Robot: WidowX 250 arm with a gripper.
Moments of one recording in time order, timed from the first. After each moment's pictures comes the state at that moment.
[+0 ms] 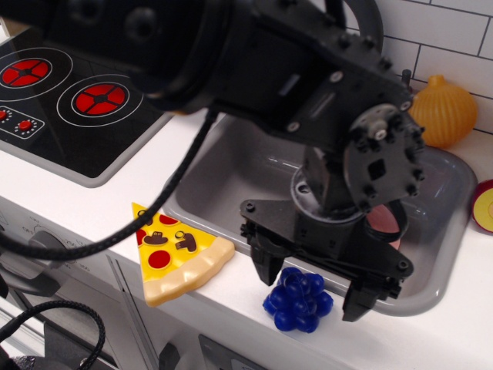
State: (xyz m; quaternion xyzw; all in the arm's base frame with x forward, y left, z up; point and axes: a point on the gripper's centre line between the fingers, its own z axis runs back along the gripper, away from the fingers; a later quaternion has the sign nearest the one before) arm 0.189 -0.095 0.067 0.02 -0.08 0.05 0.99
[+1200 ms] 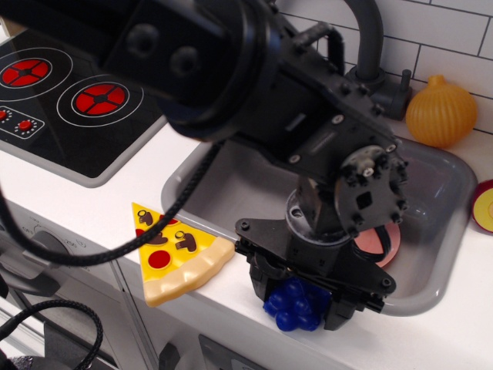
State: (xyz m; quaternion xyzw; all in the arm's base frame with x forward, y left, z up) arm 0.188 -0.091 0.043 0.04 -0.07 0.05 1.00
